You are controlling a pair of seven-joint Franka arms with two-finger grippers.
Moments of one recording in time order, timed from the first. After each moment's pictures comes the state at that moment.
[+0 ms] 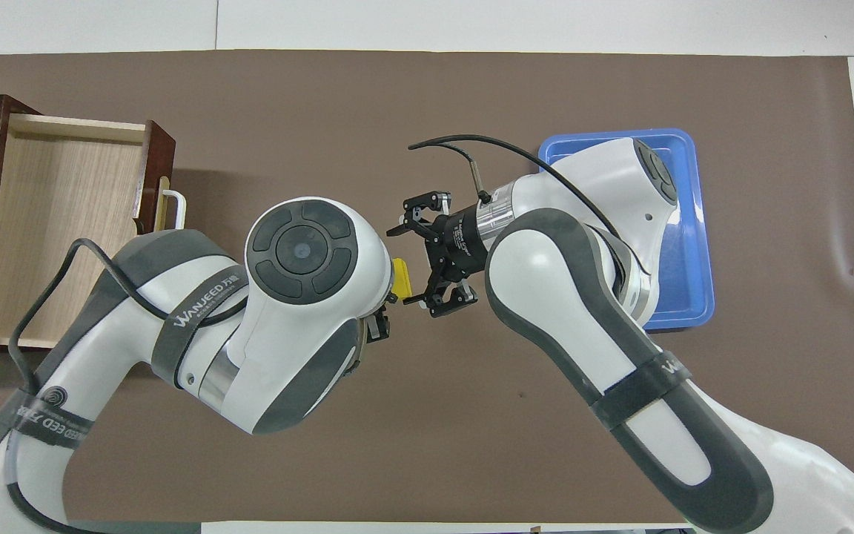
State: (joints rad) left arm -0.60 0.11 -0.08 -1.79 0.01 1.94 -2.44; right arm 0.41 0.28 0.05 -1.79 0.92 2.09 1.33
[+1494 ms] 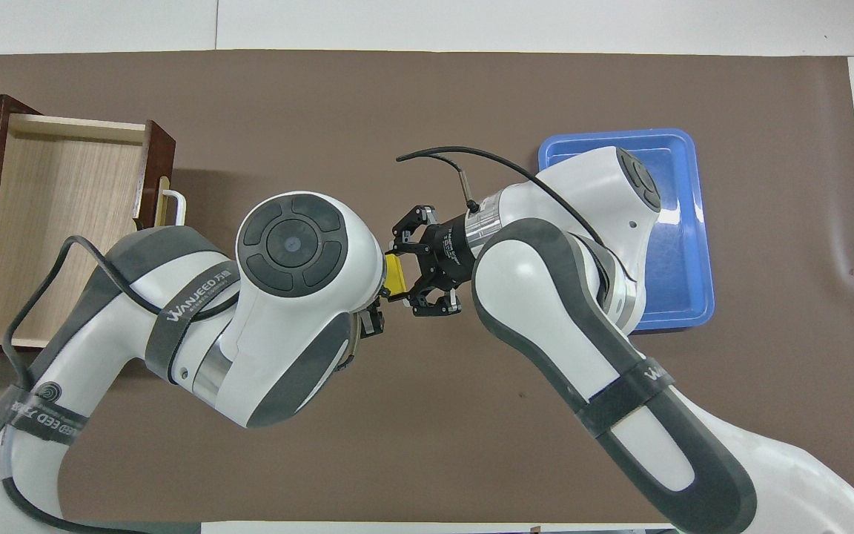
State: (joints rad) left arm -0.60 0.11 -0.07 -1.80 0.01 1.95 -2.44; right arm 0.44 0.29 0.05 -1.80 0.92 2.09 1.34
